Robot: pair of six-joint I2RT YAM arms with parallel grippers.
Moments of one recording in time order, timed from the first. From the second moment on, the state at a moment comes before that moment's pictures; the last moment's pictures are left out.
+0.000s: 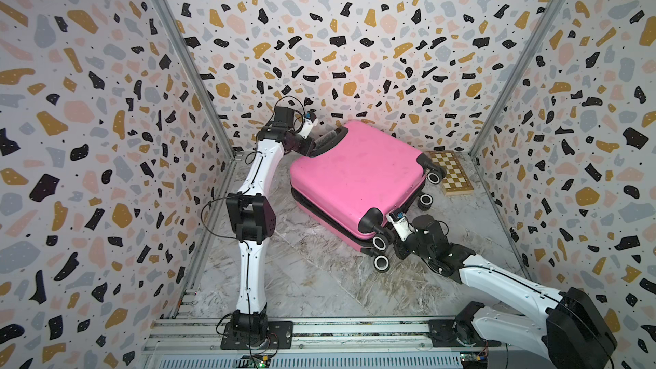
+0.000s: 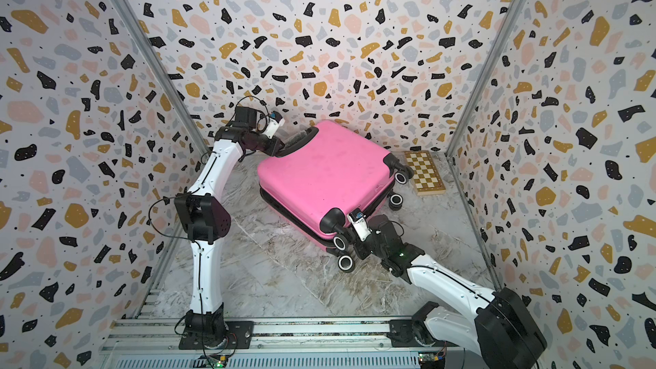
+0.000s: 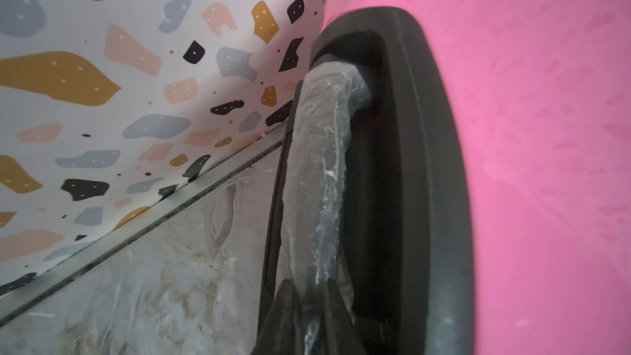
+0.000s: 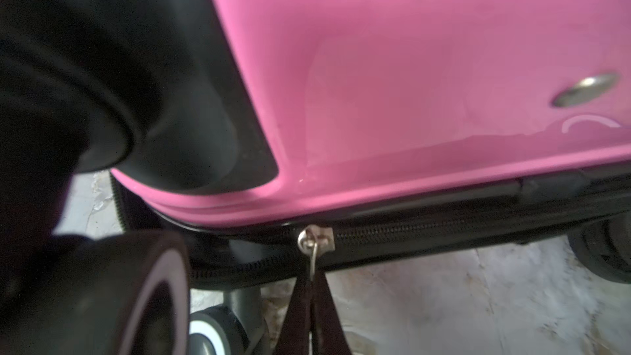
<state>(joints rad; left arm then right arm) -0.15 2.29 2.37 -0.91 0.37 0.36 0.66 1.10 0.53 -0.06 -0.07 -0.06</state>
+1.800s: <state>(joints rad) -0.91 1.40 1.30 -0.76 0.15 0.67 0.48 0.90 0.36 0.01 -0.39 0.28</state>
